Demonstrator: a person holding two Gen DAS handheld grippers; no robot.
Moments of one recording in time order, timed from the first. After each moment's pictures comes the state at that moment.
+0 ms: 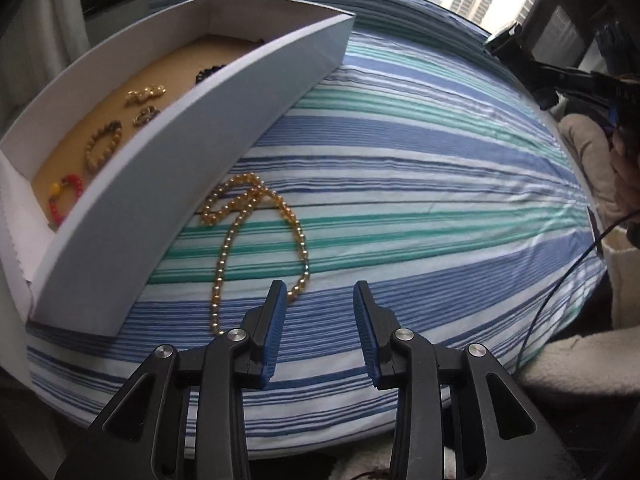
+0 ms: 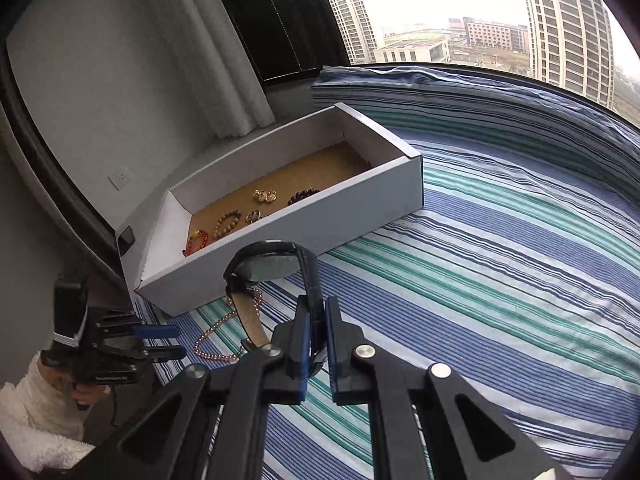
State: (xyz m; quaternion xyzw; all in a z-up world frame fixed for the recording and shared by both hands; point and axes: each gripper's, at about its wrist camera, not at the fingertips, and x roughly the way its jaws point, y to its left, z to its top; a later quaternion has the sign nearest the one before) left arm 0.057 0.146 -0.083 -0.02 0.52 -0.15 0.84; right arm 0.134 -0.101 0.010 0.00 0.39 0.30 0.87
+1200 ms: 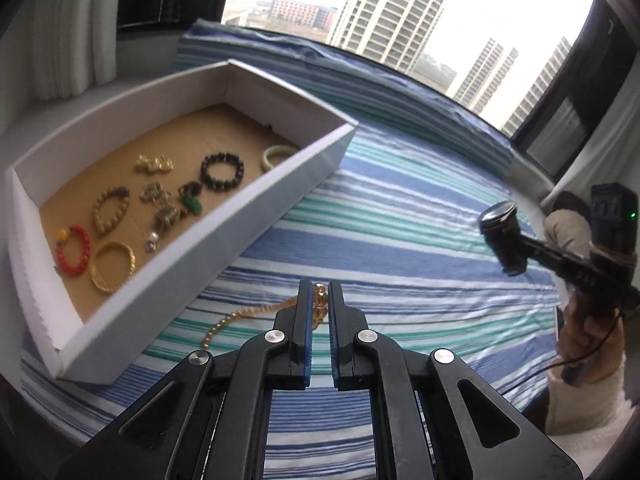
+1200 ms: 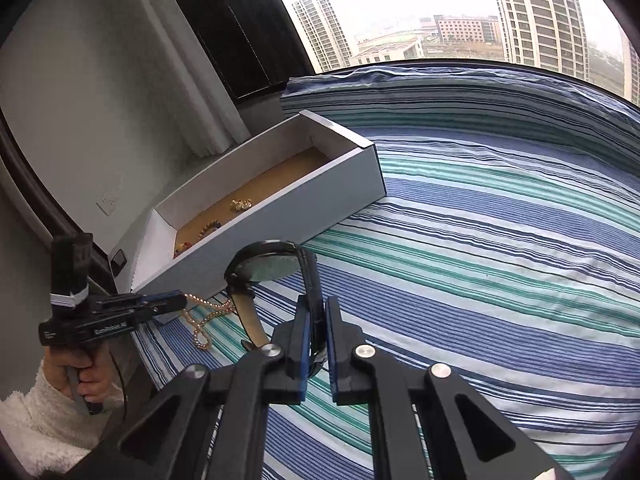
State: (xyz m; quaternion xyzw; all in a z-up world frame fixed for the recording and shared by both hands) left arm 0.088 0.154 0.013 -0.13 0.42 -0.12 0.89; right arm 0.121 -0.143 0.010 0.04 0.38 0.27 0.89
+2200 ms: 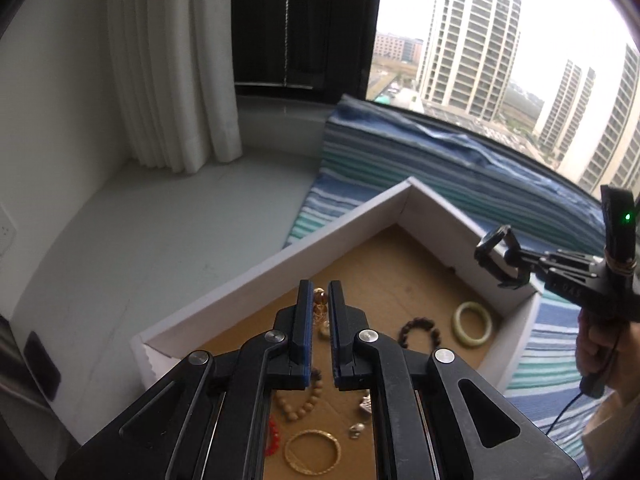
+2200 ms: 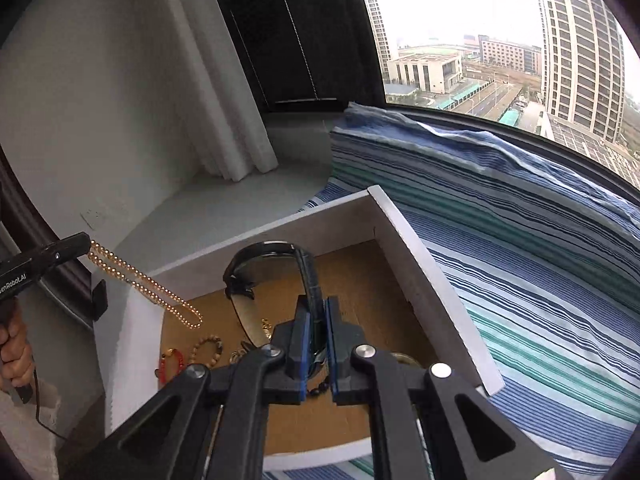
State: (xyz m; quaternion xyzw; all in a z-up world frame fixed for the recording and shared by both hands) left arm 0.268 0.339 0.042 -0.08 0.39 0.08 0.91; right arm 0.376 0.088 0.050 -0.05 0.38 0.30 0.87
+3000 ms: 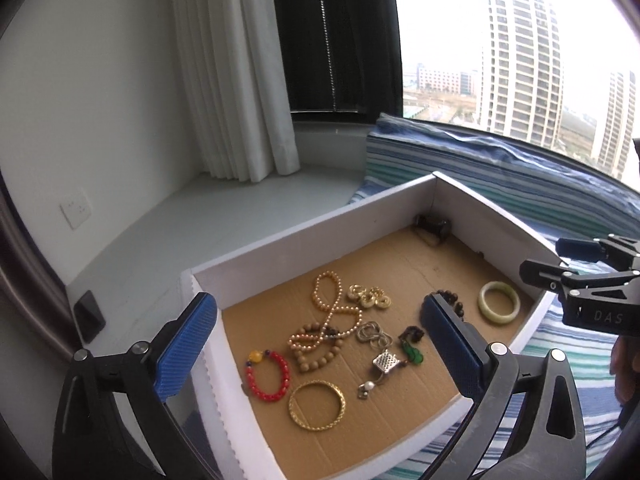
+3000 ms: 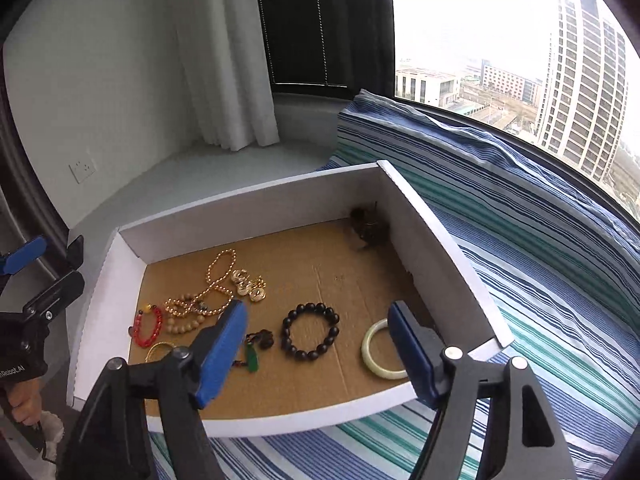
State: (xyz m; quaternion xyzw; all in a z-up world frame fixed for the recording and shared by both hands) left arm 0.153 0.257 0.037 -0.03 0.31 0.22 0.93; right arm 0.288 0.085 0.042 -0.12 0.35 0.29 0.89
